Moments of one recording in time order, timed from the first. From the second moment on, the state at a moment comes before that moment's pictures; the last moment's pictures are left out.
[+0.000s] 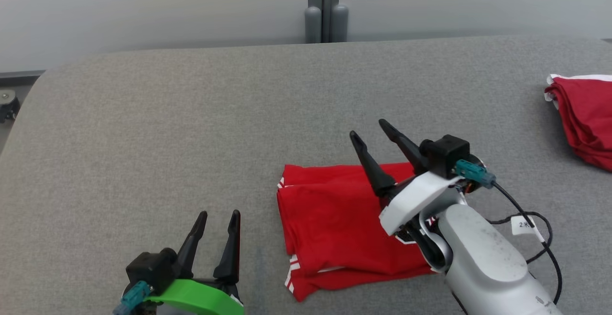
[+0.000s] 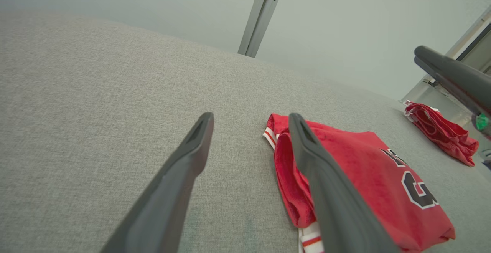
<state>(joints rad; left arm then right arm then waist) -0.04 0.12 -0.32 0.25 -0.53 -0.12 -0.26 -0.52 -0.05 0.44 0.52 0.42 0.13 -0.26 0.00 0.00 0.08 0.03</state>
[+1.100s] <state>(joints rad) 0.06 0.06 -0.16 0.22 -0.41 -0.12 -0.26 -0.07 -0.05 0.04 0.24 0.13 0.13 -0.26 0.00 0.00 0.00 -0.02</state>
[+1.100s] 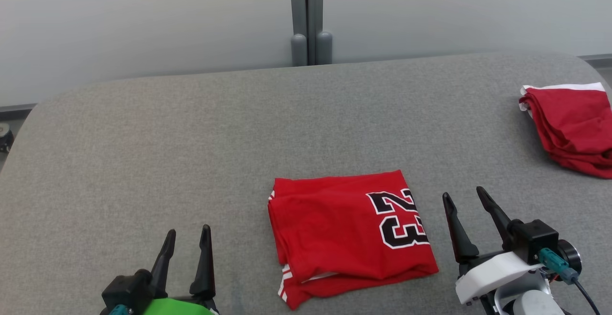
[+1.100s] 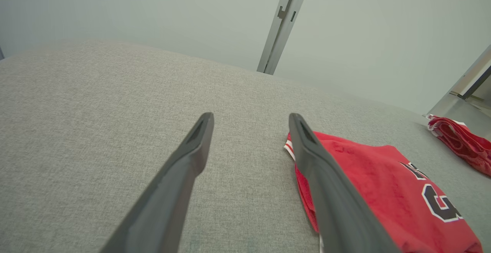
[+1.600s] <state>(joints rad) 0.07 0.05 -0.13 0.22 -0.38 -0.12 -0.26 -0.07 -0.05 0.02 0.25 0.15 0.13 -0.26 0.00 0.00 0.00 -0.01</state>
